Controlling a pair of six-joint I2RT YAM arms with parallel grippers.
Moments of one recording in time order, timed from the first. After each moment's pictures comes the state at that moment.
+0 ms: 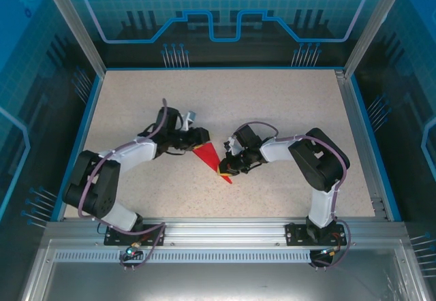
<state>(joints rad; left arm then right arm) -0.34 1.55 0.80 -0.01 0.66 -0.76 0.64 1.89 0.91 -0.12 -0.71 0.71</state>
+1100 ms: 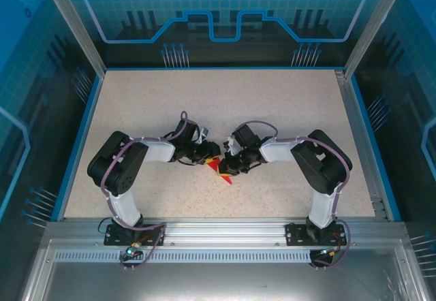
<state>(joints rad) -0.44 1.80 0.79 0.10 0.61 -0.87 0.66 1.86 0.90 -0.16 -0.68 0.70</state>
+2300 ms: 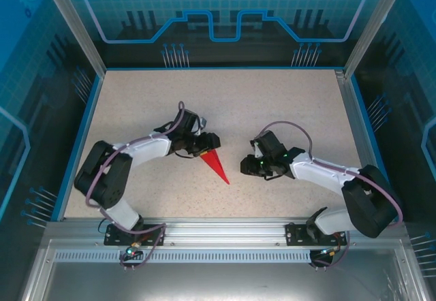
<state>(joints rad) -0.45 1.62 0.92 -0.23 0.44 -0.77 0.62 1.36 0.68 -0.33 -0.24 0.71</state>
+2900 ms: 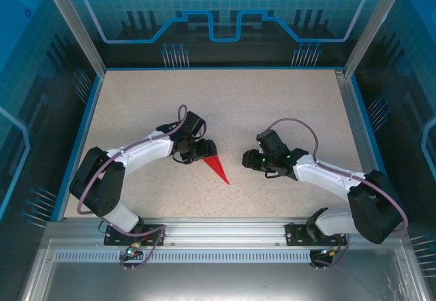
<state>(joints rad) -0.55 1.60 1.01 -0.59 0.19 -0.82 0.62 1.33 0.67 -0.29 -0.09 0.77</state>
